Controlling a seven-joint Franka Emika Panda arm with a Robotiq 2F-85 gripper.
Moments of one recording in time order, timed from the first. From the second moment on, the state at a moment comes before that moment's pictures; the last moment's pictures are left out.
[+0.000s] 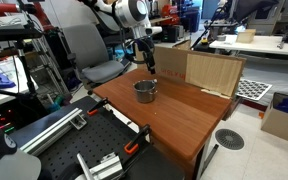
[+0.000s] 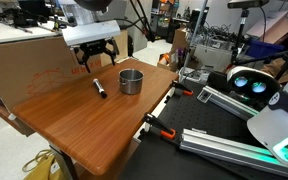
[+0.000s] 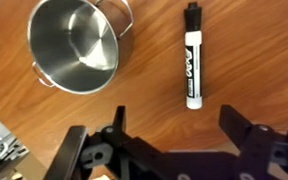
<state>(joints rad) 0.27 0.54 -0.07 -1.91 -0.33 2.34 1.04</state>
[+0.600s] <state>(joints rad) 0.31 0.64 -0.08 -1.87 -0.40 2.34 1.03</state>
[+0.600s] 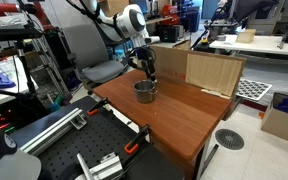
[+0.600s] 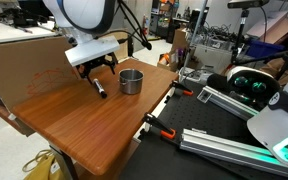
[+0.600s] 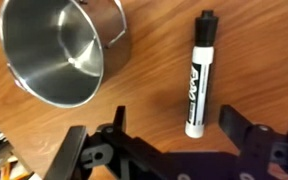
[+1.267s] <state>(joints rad) 0.33 0.75 -0.08 -1.81 -0.40 2.34 0.99</state>
